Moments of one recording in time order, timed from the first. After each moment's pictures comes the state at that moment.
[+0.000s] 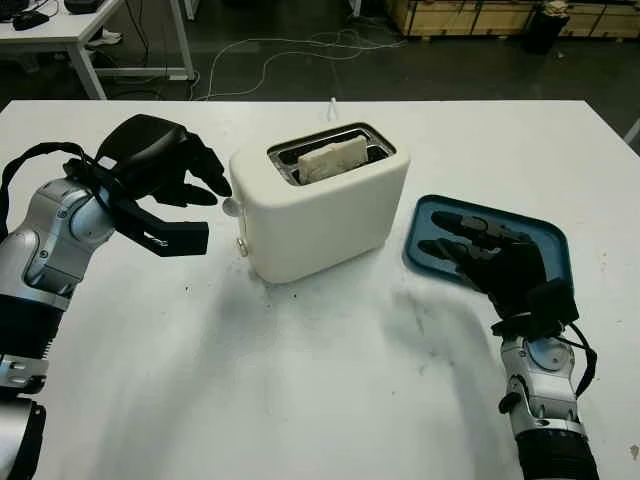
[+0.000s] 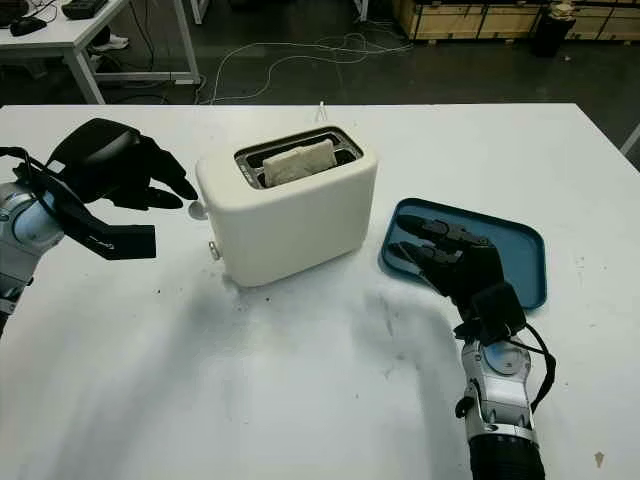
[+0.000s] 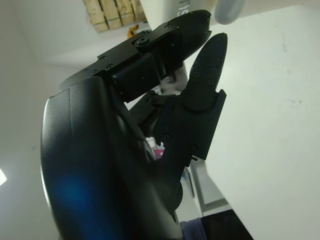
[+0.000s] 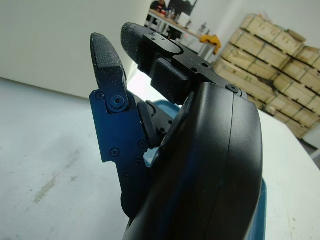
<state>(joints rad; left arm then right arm) -0.60 0.72 -0.15 0.24 0.59 -0.37 -0.24 -0.13 -0.19 -0.17 0.26 0.15 -0.29 0.25</state>
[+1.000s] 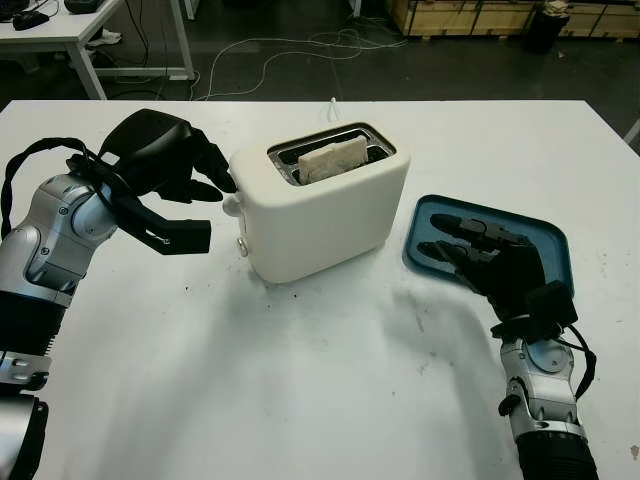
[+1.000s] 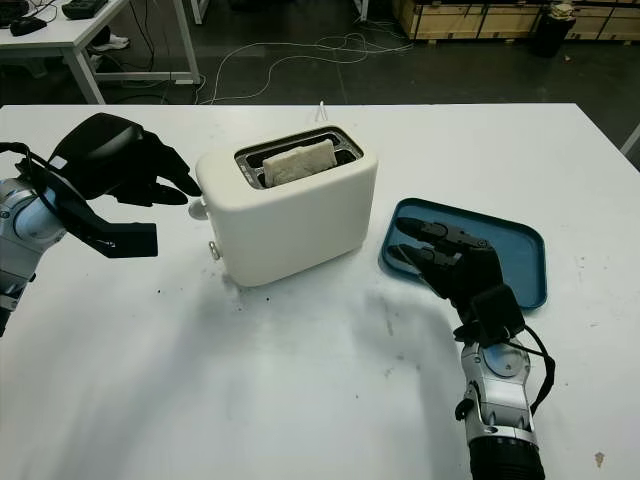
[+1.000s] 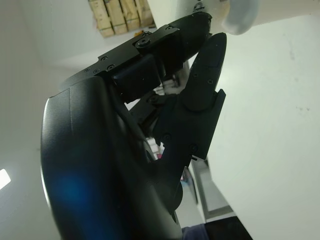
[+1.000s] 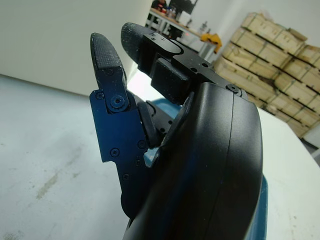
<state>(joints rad) -0.62 0.71 -0.15 0.24 0.58 -0.39 -0.24 -0.12 -0.19 -0.17 0.26 0.15 -0.30 0.25</state>
